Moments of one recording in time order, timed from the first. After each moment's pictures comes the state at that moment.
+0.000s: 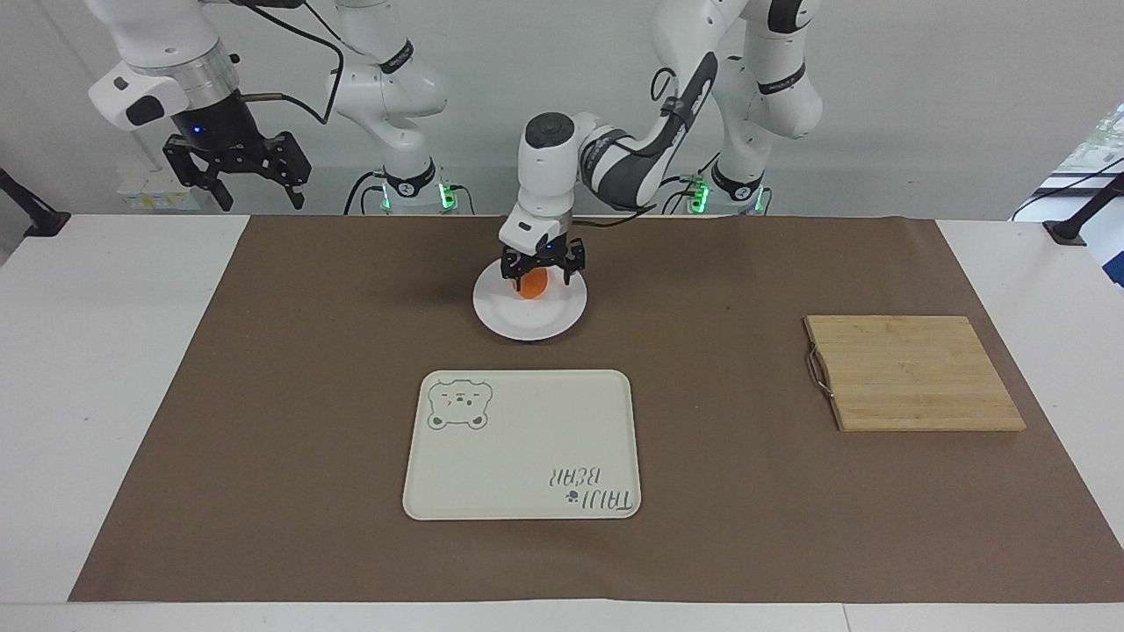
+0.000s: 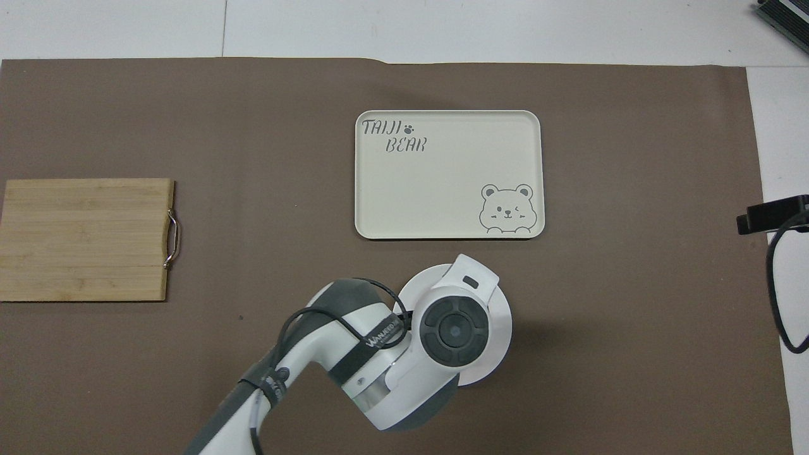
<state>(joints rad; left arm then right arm) -0.83 0.23 -0.03 -1.86 -0.02 2.17 -1.00 0.04 -0.05 -0.10 -1.54 0.00 1.48 -0.08</state>
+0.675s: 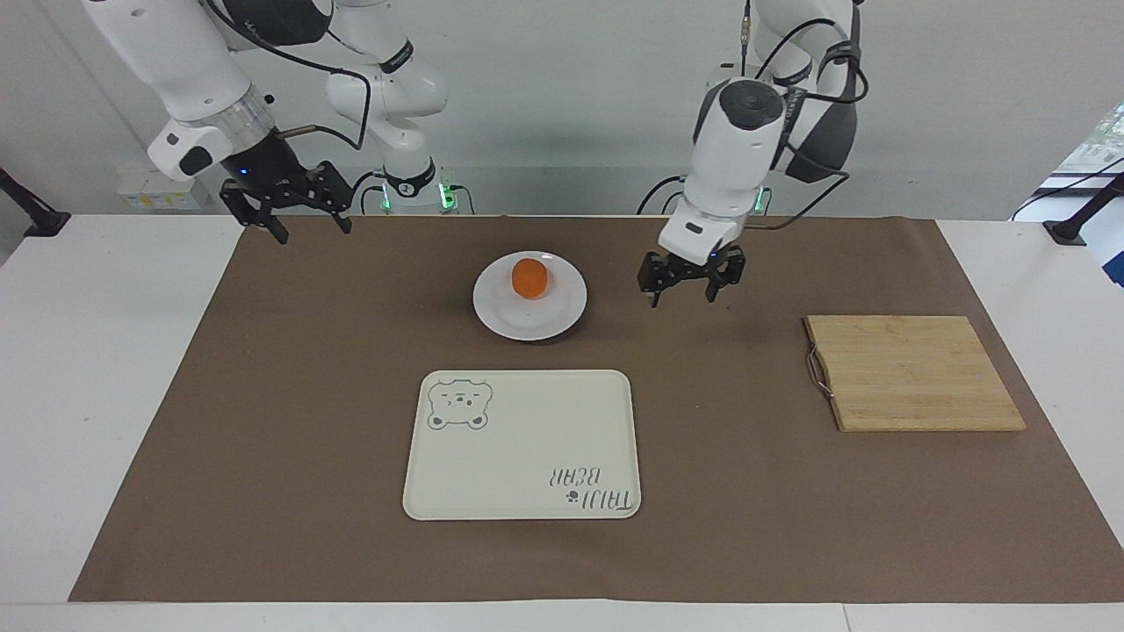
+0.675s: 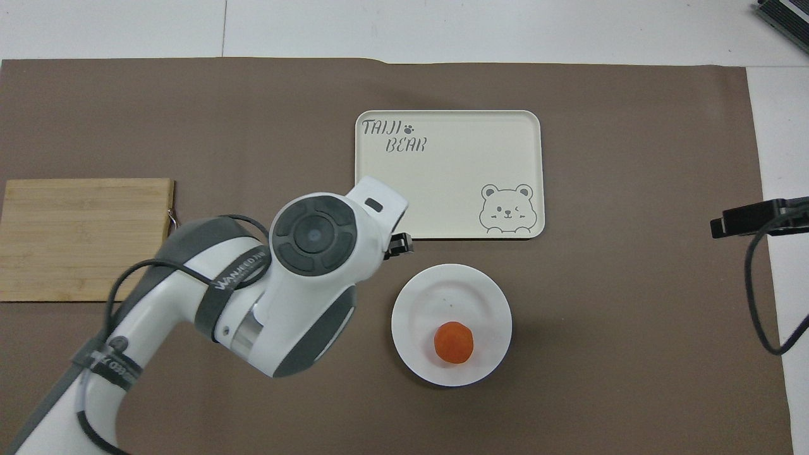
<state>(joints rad) -0.42 0.09 -0.02 -1.75 -0.04 1.88 -0.49 0.06 -0.06 -0.10 -1.70 0.21 1.62 -0.10</state>
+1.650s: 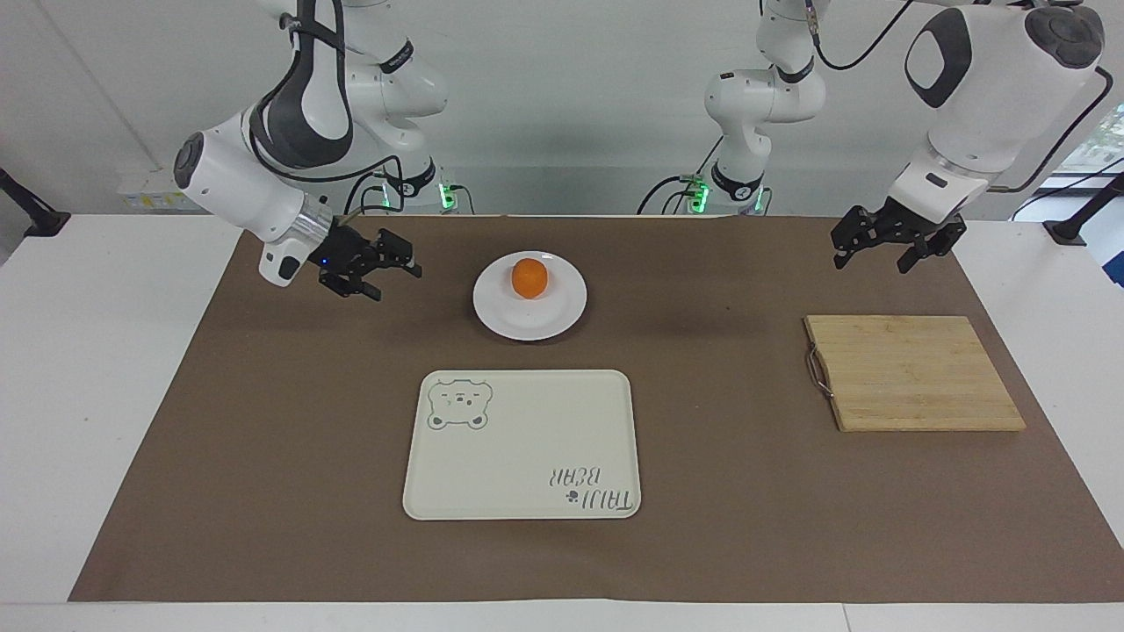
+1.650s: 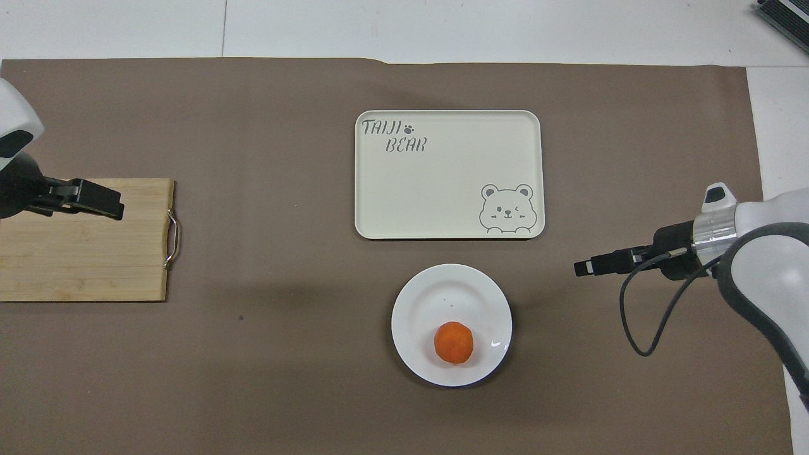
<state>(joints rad) -0.05 0.02 -0.02 -1.59 -0.02 1.57 0.06 0.03 -0.06 -0.10 -2.16 0.60 1.88 -0.44</state>
